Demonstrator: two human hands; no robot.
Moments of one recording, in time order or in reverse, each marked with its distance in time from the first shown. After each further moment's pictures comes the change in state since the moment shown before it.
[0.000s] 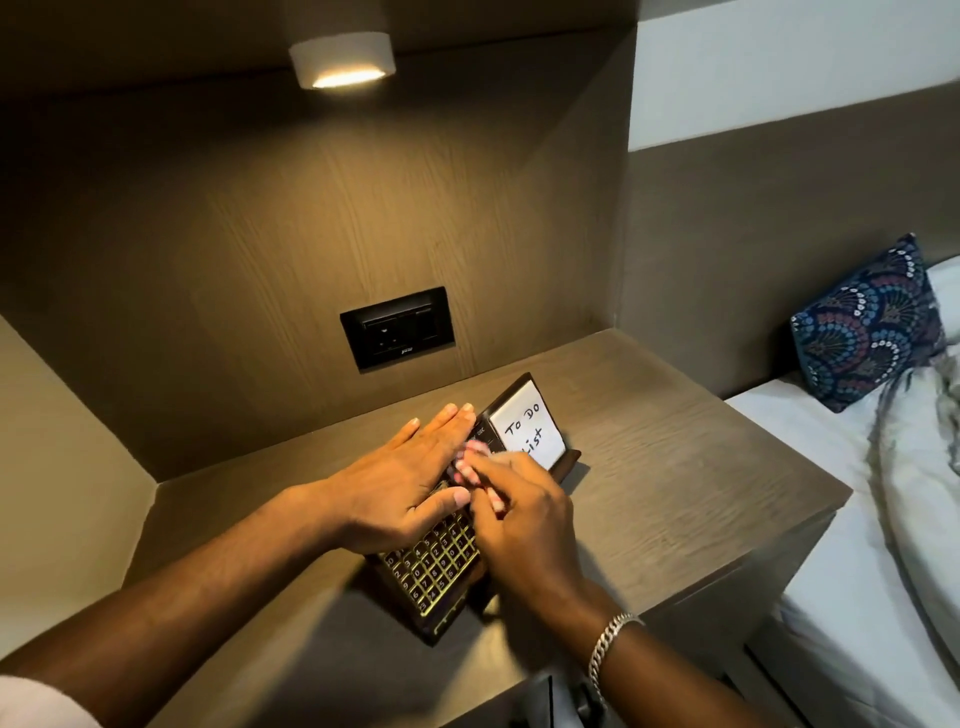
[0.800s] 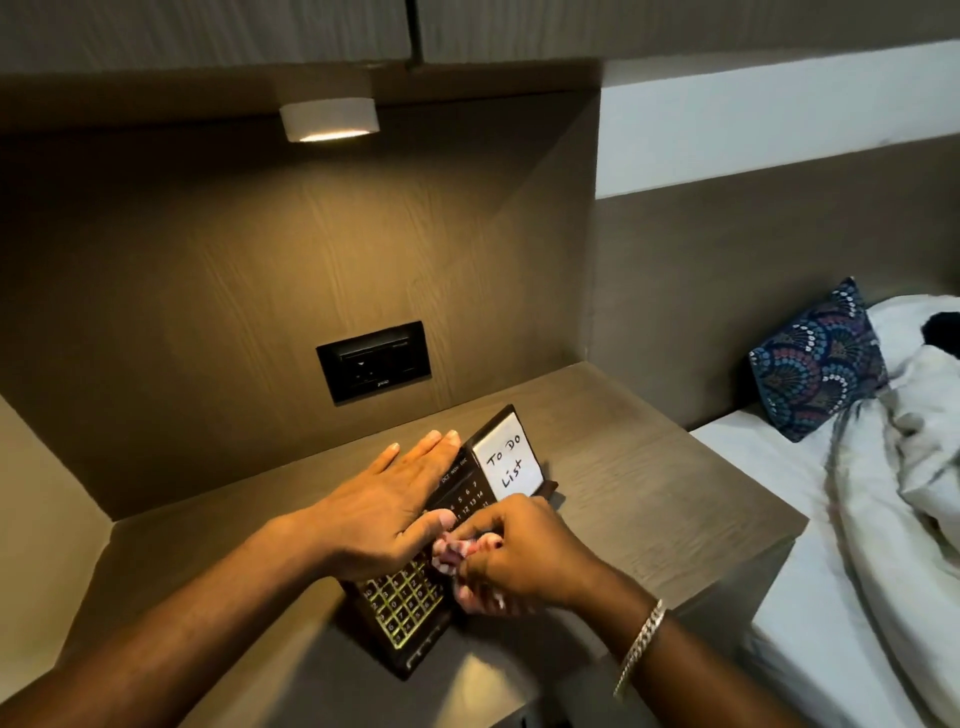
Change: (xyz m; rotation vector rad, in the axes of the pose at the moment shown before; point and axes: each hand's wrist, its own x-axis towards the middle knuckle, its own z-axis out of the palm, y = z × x) left_hand 0.012 0.007 -0.006 0.070 -0.015 -0.039; right_hand 0.030 -0.003 -0.049 -0.046 -0.602 0.298
